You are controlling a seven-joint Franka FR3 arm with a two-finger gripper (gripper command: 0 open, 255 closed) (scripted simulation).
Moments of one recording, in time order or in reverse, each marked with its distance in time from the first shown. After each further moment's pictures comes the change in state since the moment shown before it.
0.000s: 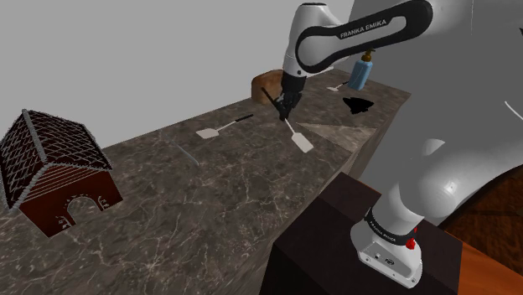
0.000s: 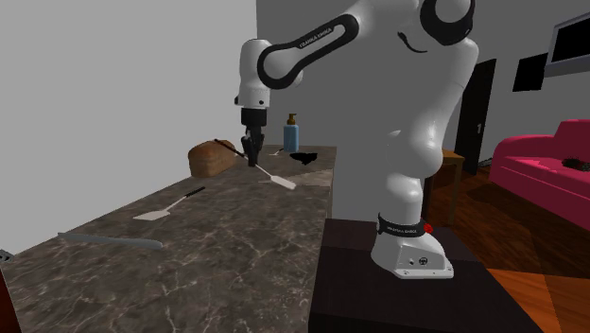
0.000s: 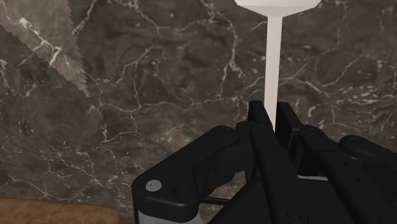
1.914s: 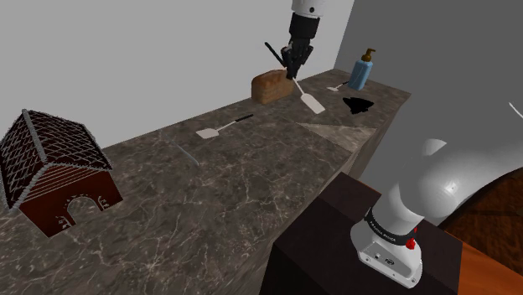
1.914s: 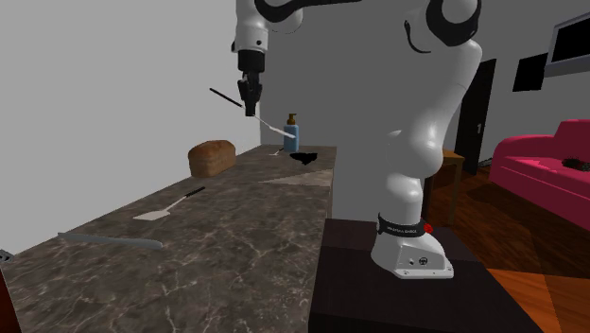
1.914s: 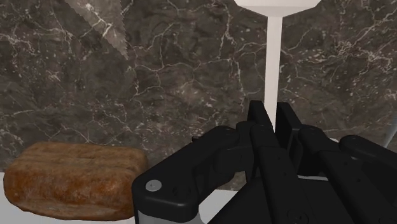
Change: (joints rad) arm 0.004 -0.035 0.011 0.363 0.006 -0.398 0.002
